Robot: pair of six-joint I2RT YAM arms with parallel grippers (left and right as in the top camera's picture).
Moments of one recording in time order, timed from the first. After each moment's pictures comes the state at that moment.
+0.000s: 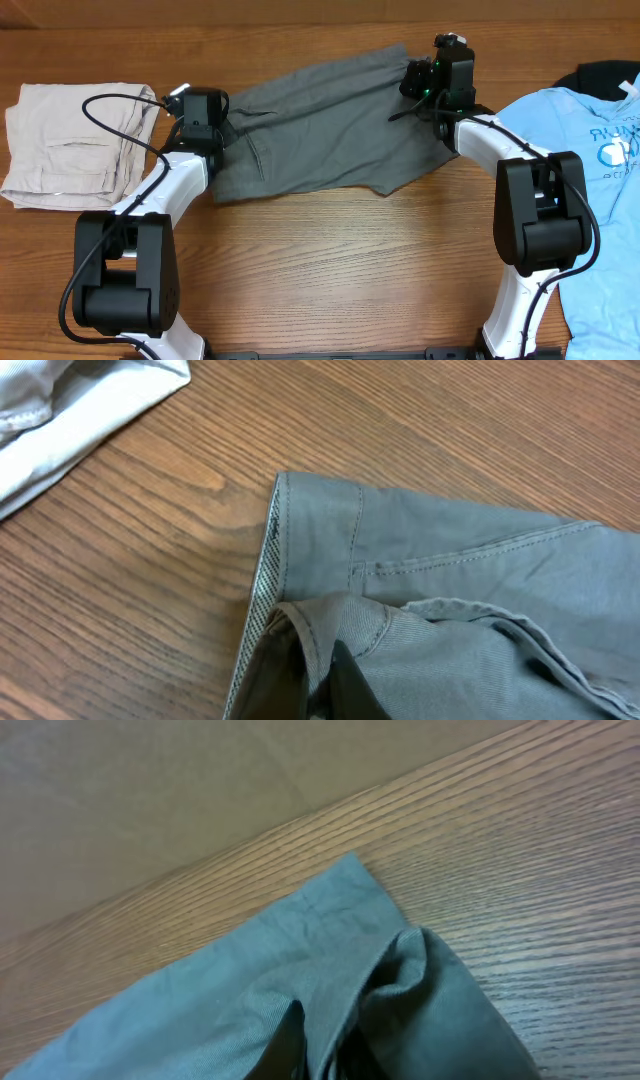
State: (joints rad) left arm -0.08 1.82 1.07 -0.12 -0.27 -0.59; right arm 0.13 2.11 1.36 0.21 -0.07 0.49
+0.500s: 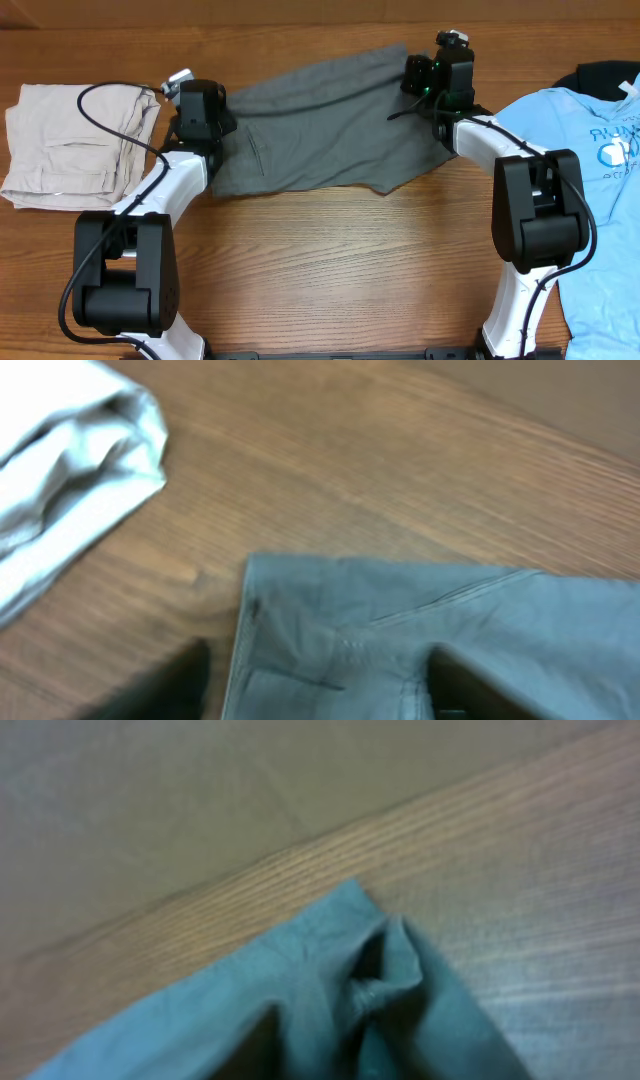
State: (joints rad) left arm -0.08 1.82 1.08 0.02 -0.28 -0.48; right arm 0.13 2.13 1.36 0.29 -0.04 0.49
